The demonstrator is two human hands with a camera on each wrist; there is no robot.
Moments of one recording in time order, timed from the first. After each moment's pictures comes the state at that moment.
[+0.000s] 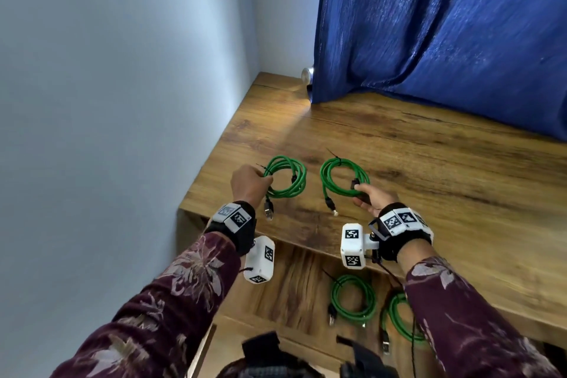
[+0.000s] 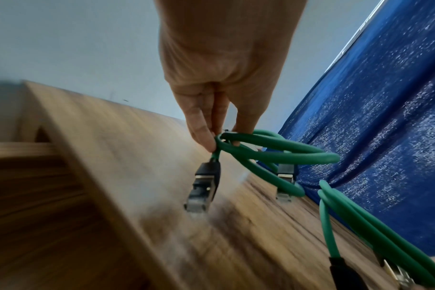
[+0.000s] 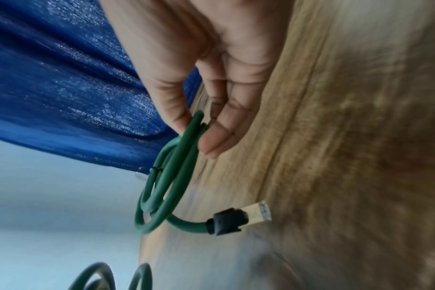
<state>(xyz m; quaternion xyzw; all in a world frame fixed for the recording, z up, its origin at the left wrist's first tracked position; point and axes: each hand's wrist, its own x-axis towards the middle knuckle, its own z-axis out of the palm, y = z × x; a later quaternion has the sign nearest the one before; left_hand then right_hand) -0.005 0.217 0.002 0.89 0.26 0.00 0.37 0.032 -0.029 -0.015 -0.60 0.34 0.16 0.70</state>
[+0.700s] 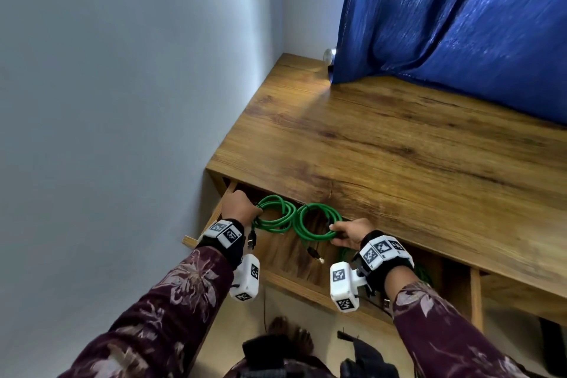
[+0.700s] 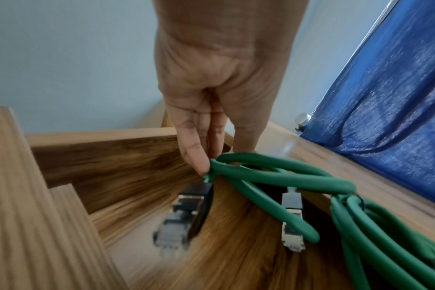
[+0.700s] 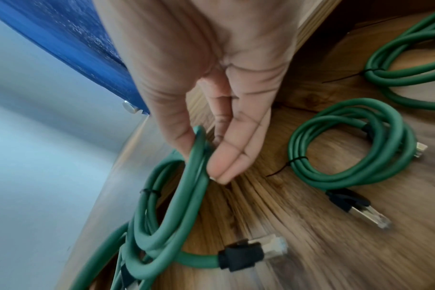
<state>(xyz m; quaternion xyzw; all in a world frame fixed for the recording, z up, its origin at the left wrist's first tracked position) -0.131 0.250 -0.038 0.89 0.32 -0.14 0.30 -0.094 0.003 -0.069 -0.67 0.28 0.35 0.59</state>
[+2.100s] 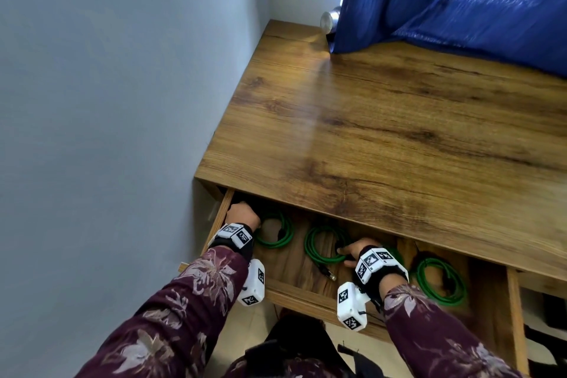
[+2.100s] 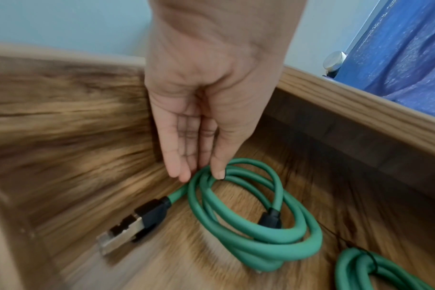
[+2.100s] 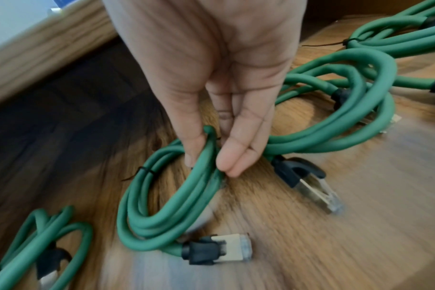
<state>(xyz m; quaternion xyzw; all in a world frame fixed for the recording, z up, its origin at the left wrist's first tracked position) -0.086 0.276 -0.117 0.88 0.31 -0.30 0.19 -0.091 0.020 -0.139 -0.75 0.36 0.42 0.37</state>
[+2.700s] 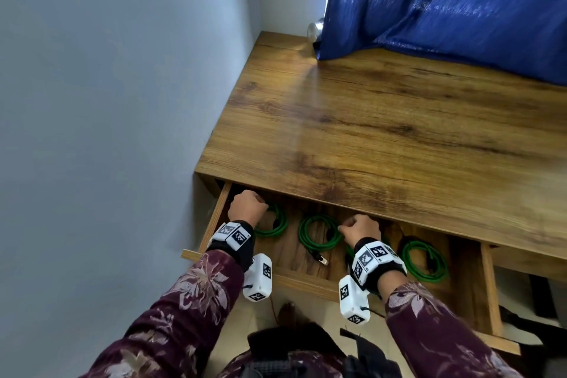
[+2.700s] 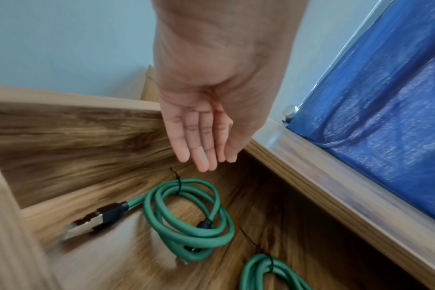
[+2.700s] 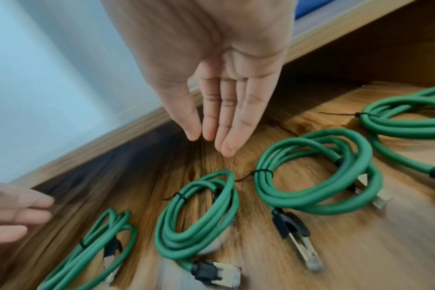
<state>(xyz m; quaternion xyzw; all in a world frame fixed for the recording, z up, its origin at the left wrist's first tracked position) -0.109 0.254 -0.078 0.90 0.27 -0.17 0.31 -0.114 0.013 -0.086 -0.89 0.23 0.25 0.30</state>
